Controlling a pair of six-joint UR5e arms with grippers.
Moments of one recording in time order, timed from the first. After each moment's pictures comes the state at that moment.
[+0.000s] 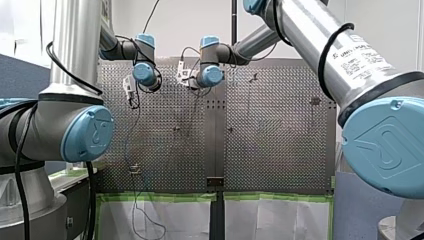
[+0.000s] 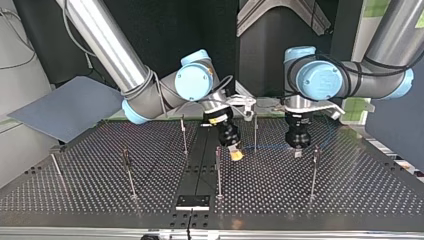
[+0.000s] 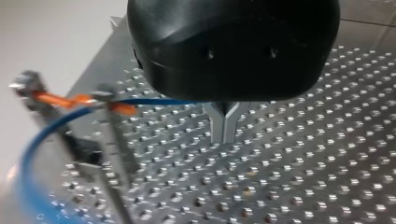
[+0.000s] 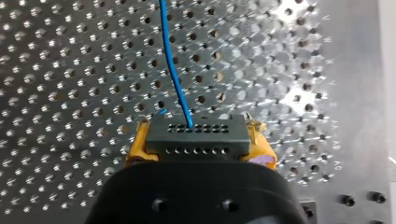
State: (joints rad) left arm -0.06 -1.67 -1.79 -2.83 -1.73 -1.78; right arm 2.42 -0.90 0.99 -0.13 1.61 1.70
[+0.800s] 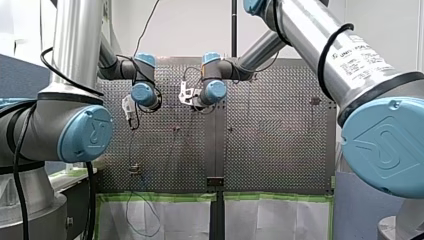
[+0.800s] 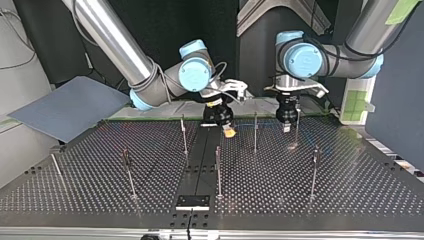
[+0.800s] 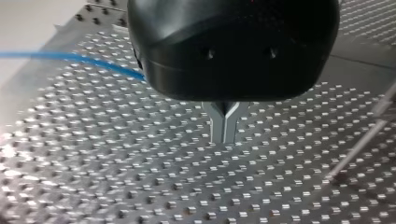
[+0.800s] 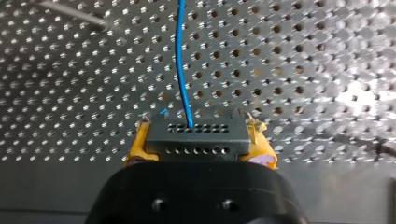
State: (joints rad) left arm -0.09 -1.70 -1.99 -2.65 -1.74 -1.81; right arm 2.41 -0.90 1.17 -0.13 1.63 1.70
